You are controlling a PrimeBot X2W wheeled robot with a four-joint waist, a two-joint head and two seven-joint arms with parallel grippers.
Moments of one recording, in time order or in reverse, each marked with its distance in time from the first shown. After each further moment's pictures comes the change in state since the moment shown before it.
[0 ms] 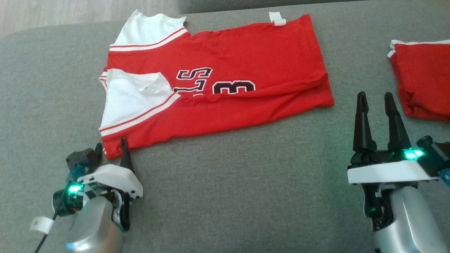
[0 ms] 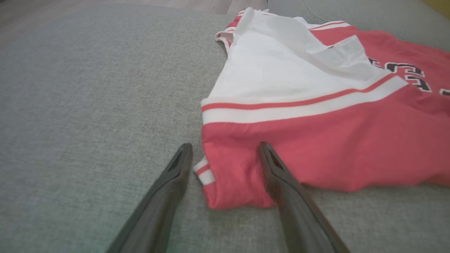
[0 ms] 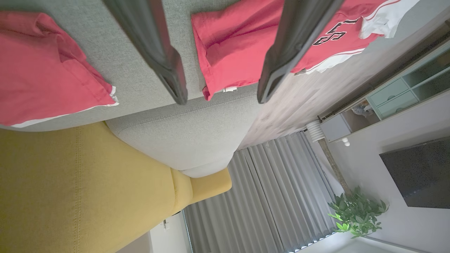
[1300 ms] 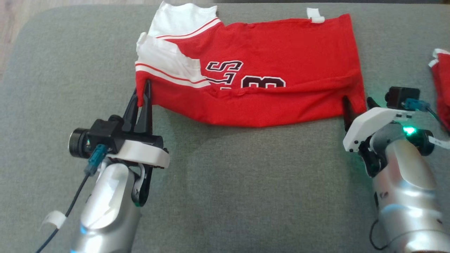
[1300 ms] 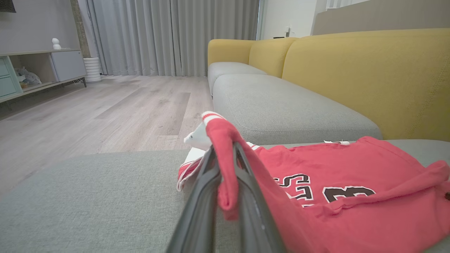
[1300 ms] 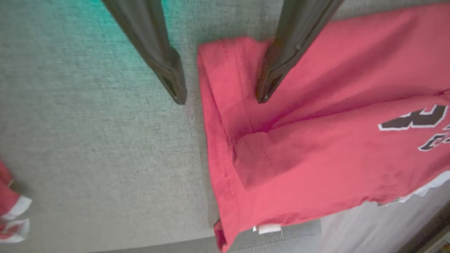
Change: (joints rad) left arm 0.003 0.001 -0.152 -0.419 0.128 -0.063 -0.126; right arm -0.432 -0.002 -0.185 0.684 -0.275 0.000 0.367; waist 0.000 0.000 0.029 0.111
